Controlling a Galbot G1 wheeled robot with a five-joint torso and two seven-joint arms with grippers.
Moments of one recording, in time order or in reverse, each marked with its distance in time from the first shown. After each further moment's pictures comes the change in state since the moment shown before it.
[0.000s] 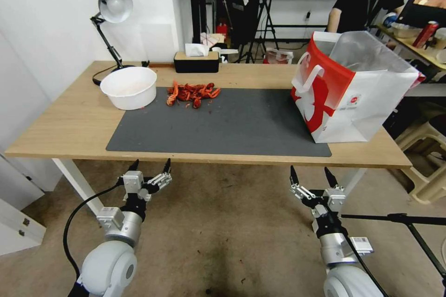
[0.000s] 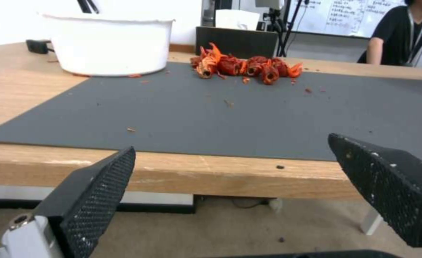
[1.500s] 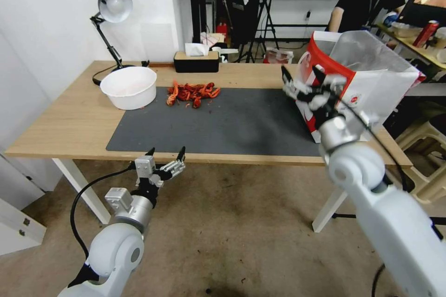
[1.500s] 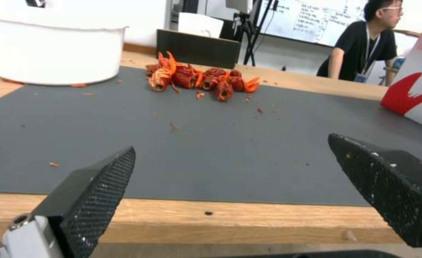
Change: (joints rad) left arm -0.085 0.017 0.034 -0.067 -0.122 0.143 0.020; right arm 0.546 -0.273 -0.121 0.014 0.354 -0.228 0.028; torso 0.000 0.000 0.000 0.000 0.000
